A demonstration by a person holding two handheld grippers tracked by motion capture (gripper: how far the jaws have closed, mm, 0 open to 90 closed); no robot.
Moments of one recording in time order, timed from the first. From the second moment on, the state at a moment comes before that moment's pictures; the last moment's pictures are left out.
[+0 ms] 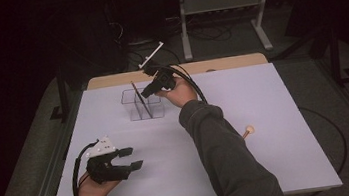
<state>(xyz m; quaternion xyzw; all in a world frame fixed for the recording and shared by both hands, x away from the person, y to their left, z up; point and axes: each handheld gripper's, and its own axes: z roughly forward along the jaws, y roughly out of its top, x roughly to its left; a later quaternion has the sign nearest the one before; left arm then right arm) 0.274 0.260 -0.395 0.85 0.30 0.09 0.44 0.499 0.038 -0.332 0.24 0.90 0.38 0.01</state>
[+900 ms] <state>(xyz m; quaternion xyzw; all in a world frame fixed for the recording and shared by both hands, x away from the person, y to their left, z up) 0.274 0.259 -0.396 0.85 0.30 0.09 0.43 0.481 0.004 -0.326 0.25 0.89 0.39 0.01</state>
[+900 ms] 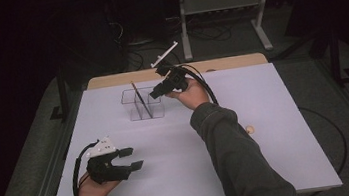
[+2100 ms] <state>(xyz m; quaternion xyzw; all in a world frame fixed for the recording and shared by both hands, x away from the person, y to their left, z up) 0.276 0.260 -0.397 0.85 0.30 0.09 0.43 0.460 -0.033 -0.322 0.26 0.88 0.40 0.01</state>
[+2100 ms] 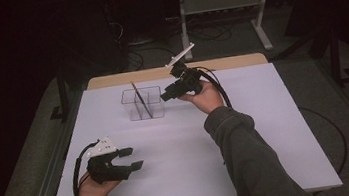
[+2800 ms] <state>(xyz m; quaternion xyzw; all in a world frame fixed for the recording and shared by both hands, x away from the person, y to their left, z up) 0.277 0.259 -0.398 0.85 0.29 0.09 0.42 0.446 -0.053 -0.325 0.27 0.87 0.40 0.01</state>
